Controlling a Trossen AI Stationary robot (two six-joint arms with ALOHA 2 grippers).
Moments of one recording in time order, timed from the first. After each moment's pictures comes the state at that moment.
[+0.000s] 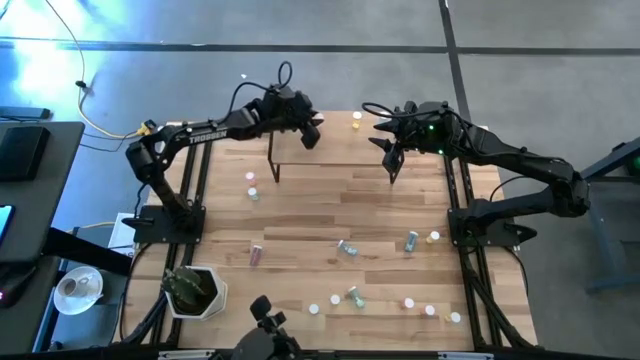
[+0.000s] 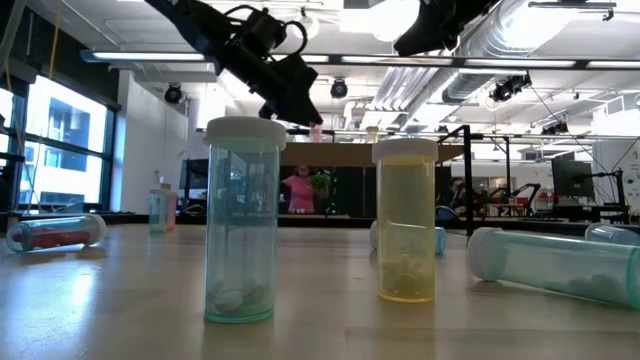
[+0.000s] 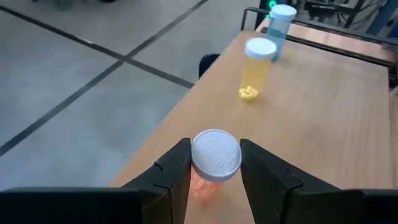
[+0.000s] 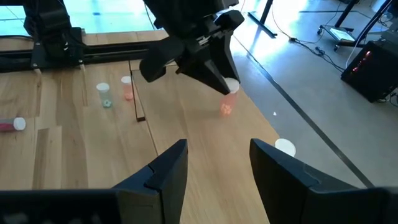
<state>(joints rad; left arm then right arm) 0.73 1.69 1.26 -0.07 0.07 0.05 -0.42 1.13 1.13 -0.43 0.05 -0.15</state>
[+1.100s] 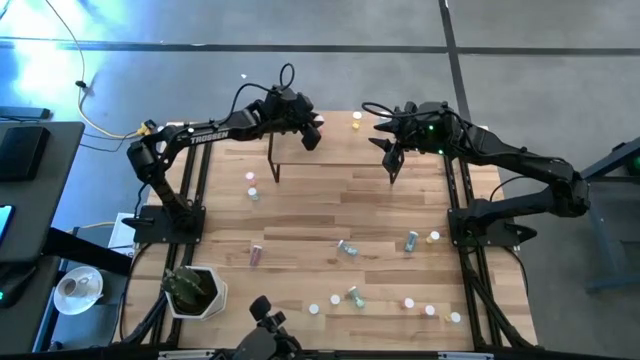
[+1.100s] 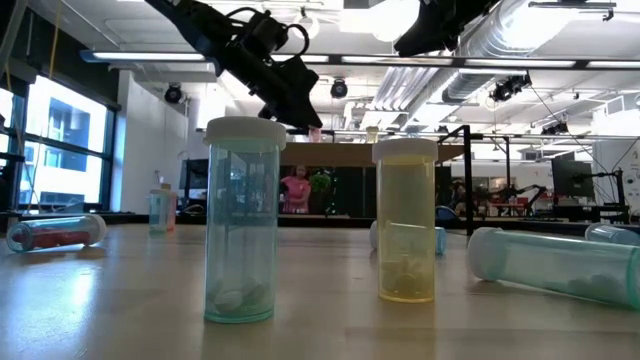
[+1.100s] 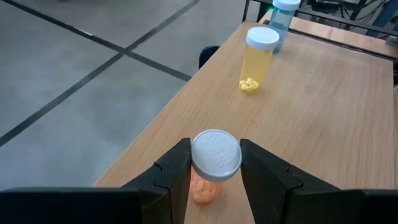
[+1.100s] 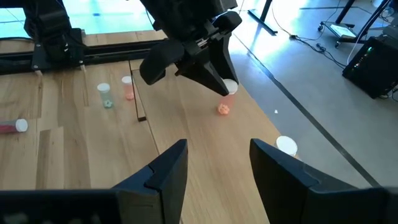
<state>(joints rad) 0.72 1.70 1.26 -0.08 0.06 0.04 -0.42 1.13 1.13 -0.44 0.05 -0.14</state>
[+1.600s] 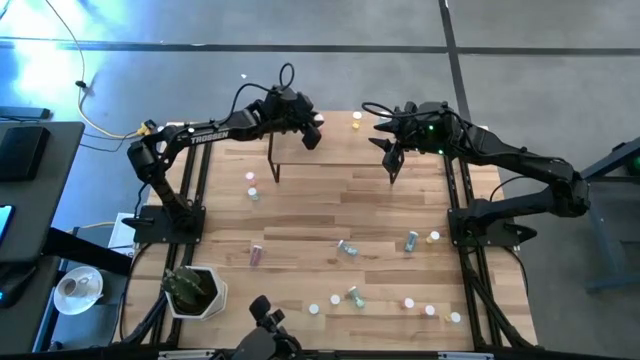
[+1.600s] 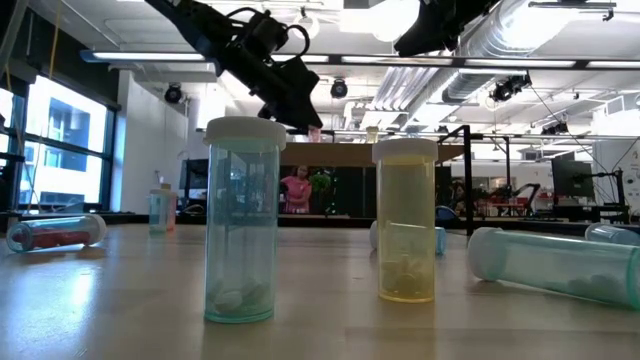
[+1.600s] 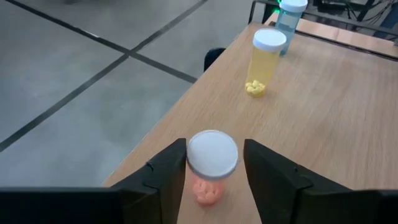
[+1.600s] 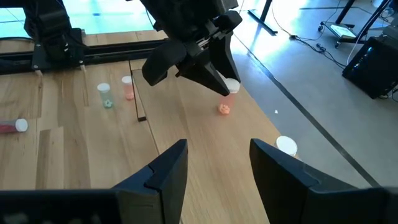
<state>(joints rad) 0.72 1.70 1.26 -0.07 0.04 0.04 -0.42 1.13 1.13 -0.44 0.05 -0.14</state>
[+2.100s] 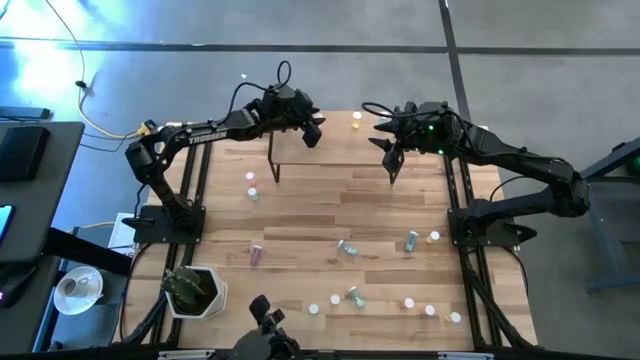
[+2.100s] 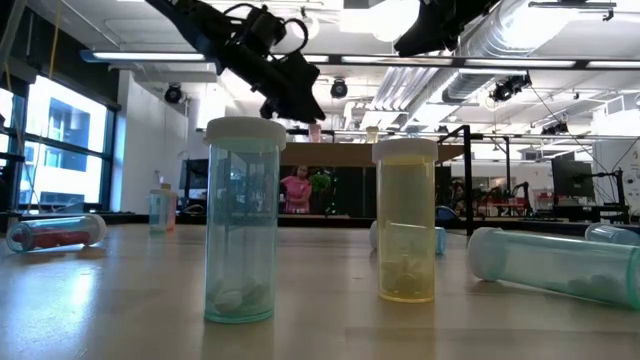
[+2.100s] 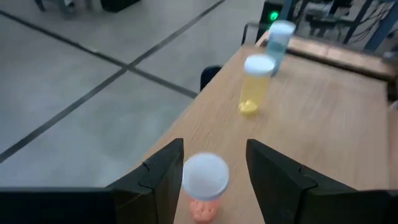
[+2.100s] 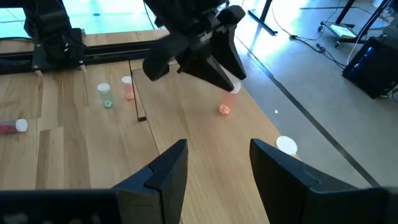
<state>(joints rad) 0.72 1.68 1.26 -0.02 0.06 0.04 -0.42 1.13 1.13 -0.44 0.05 -0.14</state>
